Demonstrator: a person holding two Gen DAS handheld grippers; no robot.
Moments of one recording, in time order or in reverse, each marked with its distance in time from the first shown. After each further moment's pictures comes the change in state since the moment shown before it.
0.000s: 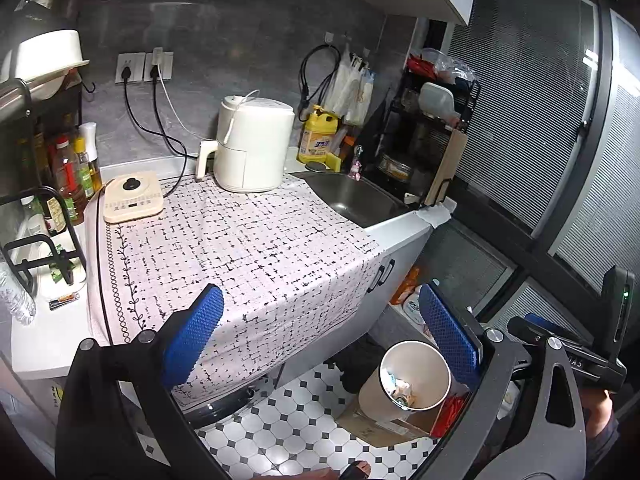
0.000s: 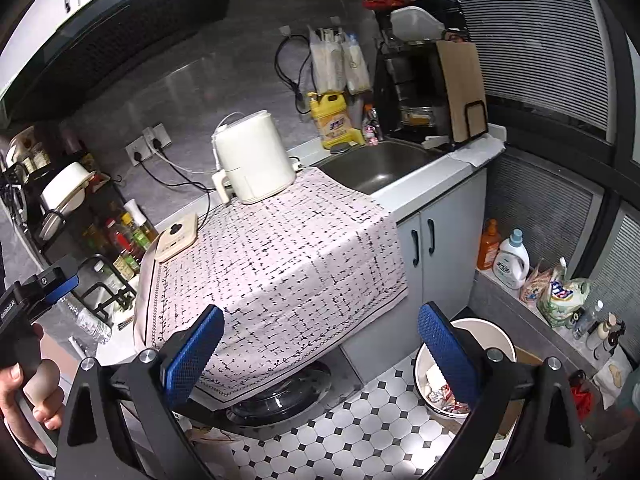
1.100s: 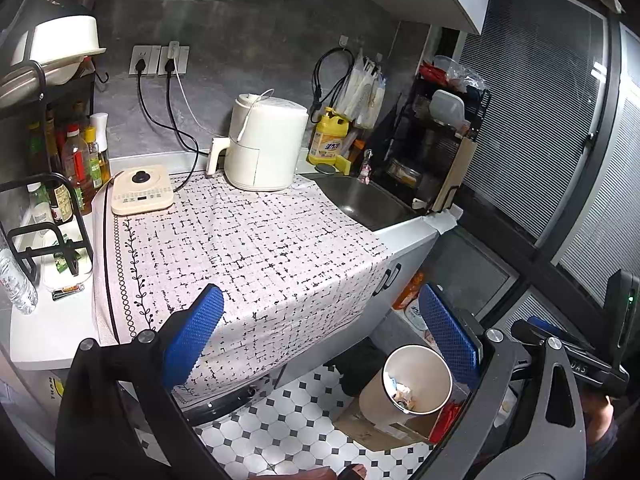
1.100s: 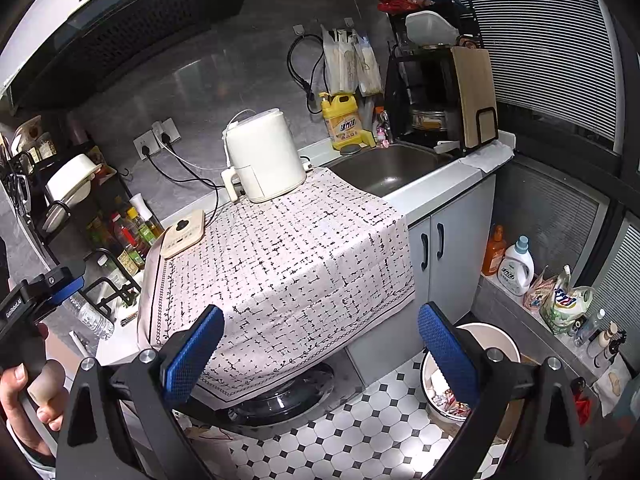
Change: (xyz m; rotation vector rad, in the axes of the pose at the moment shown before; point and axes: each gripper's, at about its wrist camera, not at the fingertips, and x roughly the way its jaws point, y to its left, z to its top) left arm -0.003 0.016 -0.007 -0.047 -0.008 0.010; right arm 0.004 0.013 0.002 -0.028 -0.001 0.011
